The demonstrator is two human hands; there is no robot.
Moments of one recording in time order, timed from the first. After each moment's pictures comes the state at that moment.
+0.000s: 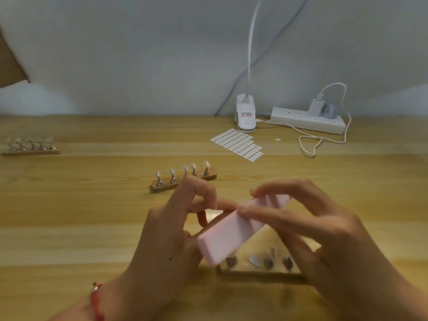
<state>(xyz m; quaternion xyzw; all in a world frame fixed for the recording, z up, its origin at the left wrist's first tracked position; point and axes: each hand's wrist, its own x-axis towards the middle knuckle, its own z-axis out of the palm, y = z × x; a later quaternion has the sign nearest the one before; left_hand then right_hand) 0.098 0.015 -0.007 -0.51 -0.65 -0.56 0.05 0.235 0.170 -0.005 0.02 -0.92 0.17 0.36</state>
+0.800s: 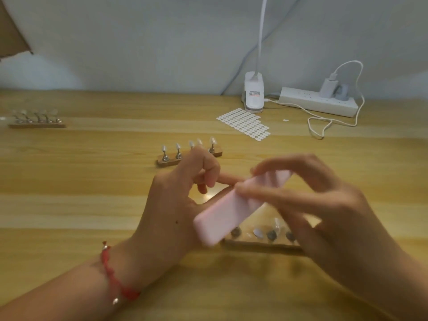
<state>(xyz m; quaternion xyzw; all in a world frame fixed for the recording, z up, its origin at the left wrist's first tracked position) 0.097 0.019 -0.011 -0.51 -0.65 -0.55 0.08 0.234 0.167 -0.004 0.05 -0.92 0.17 0.35</state>
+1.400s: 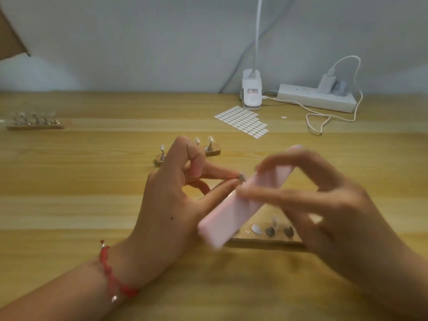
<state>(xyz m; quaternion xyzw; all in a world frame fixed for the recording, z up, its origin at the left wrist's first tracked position) 0.098 0.021 -0.012 -0.49 -0.64 -0.59 0.07 0.239 0.173 -0.006 0.06 -0.93 0.15 0.34</state>
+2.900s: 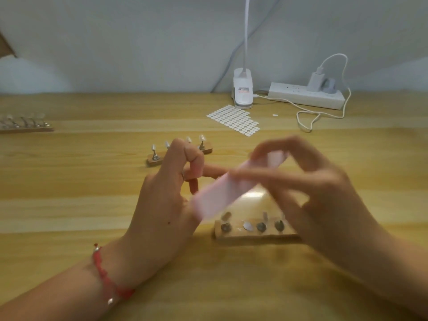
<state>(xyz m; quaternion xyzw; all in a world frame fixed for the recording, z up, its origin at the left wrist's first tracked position) 0.099 0.020 -0.013 -0.54 -0.63 -0.55 0.11 0.232 0.170 -0.004 0.04 -0.91 0.18 0.36</state>
